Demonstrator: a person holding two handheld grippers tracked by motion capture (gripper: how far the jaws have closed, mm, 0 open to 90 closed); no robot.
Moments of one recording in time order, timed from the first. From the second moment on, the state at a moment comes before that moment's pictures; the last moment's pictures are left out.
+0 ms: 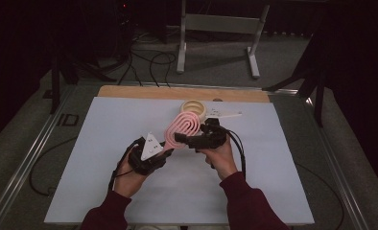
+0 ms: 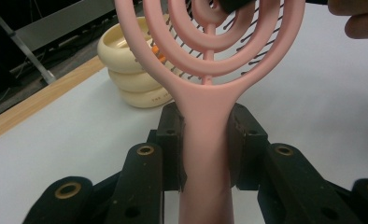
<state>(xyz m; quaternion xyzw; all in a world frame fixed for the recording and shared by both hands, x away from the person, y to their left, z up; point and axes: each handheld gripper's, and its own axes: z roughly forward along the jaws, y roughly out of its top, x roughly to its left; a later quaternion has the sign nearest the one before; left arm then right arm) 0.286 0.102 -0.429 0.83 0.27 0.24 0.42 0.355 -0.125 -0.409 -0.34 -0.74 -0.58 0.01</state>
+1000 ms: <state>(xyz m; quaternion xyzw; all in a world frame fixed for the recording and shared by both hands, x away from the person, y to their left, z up) 0.285 0.101 -0.430 0.83 0.27 0.24 0.43 0.352 -0.121 -0.408 -0.33 -0.73 -0.59 0.08</state>
